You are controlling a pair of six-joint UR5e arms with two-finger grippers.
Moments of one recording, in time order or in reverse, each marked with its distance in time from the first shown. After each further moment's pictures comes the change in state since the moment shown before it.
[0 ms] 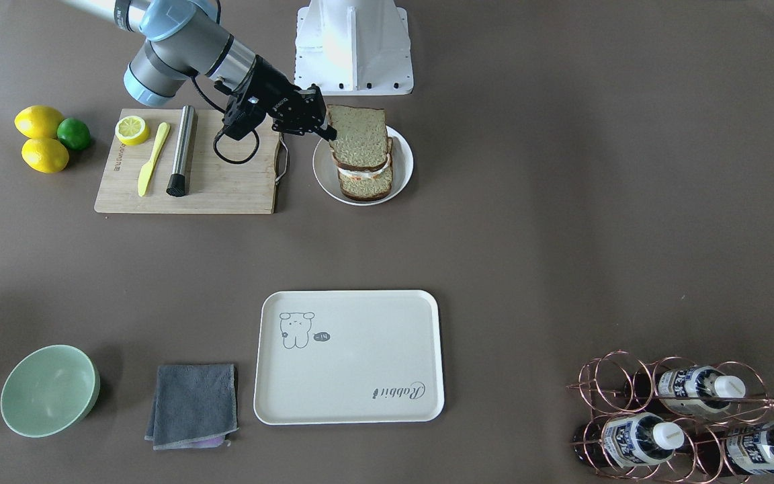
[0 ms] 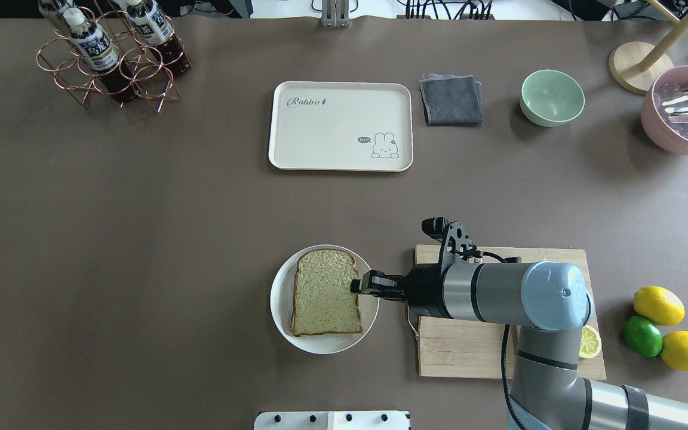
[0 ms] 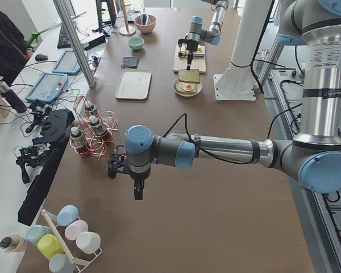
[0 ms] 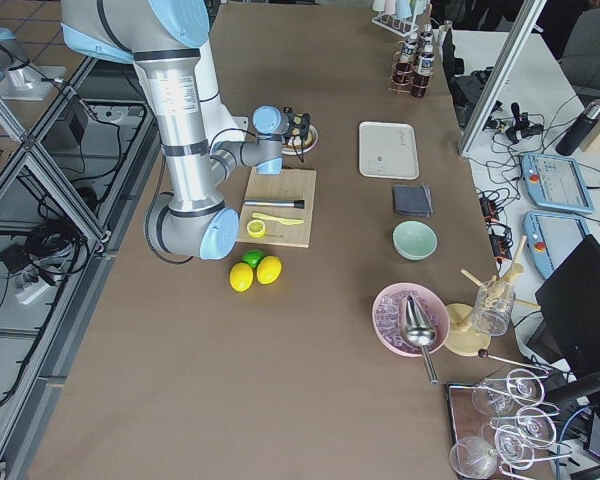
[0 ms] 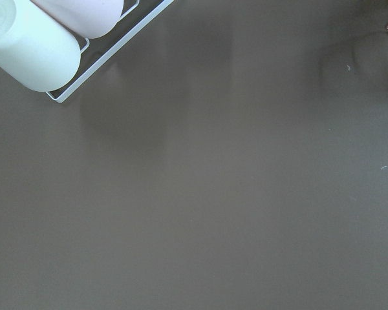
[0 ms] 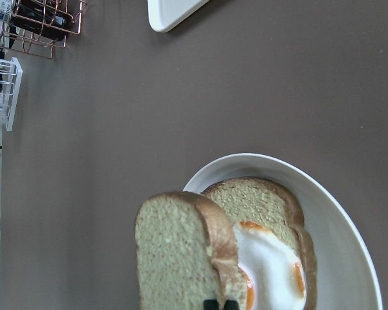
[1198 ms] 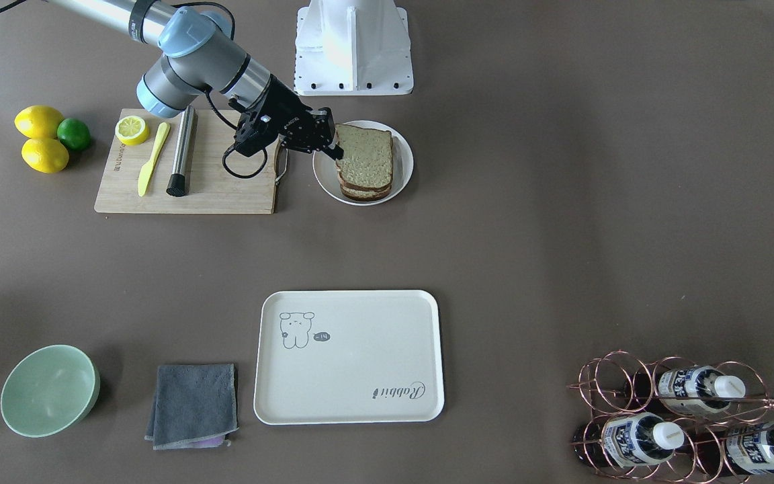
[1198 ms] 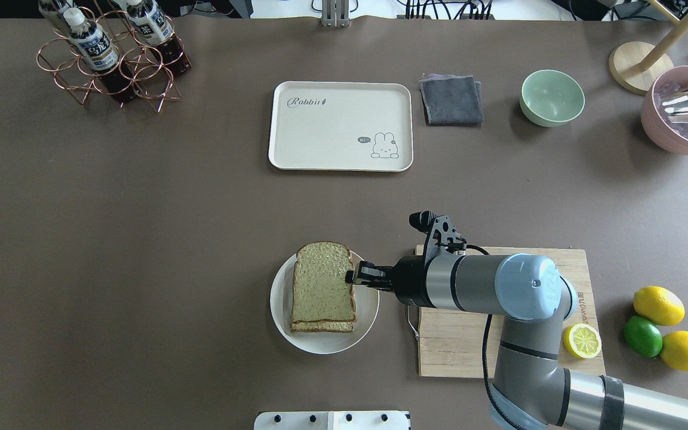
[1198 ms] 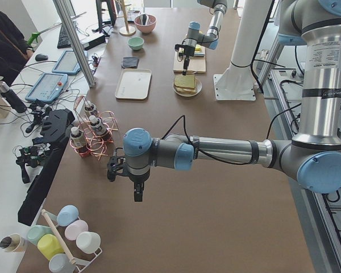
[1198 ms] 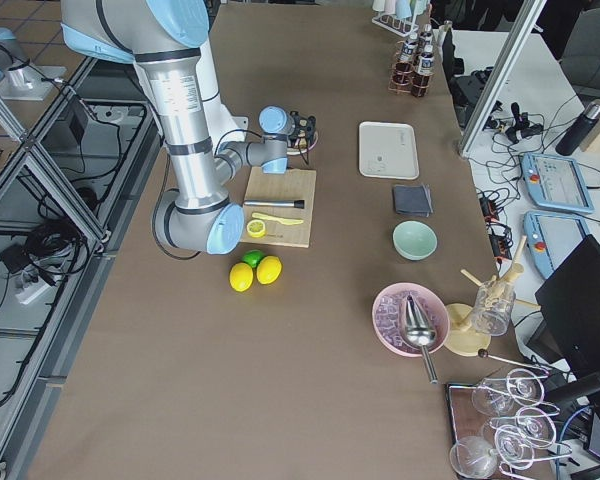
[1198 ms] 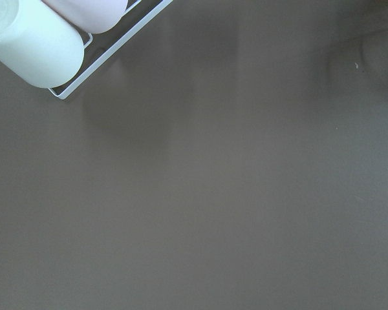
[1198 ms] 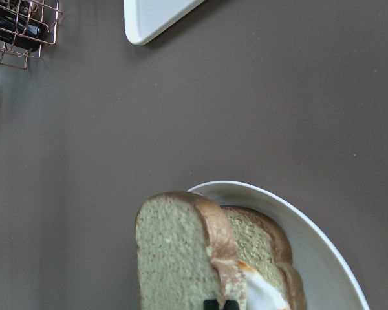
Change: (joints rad) left arm 0.000 -0.005 0.016 -0.002 -0.001 0.002; right arm 0.012 0.056 -0.077 -0.031 -0.013 -0.002
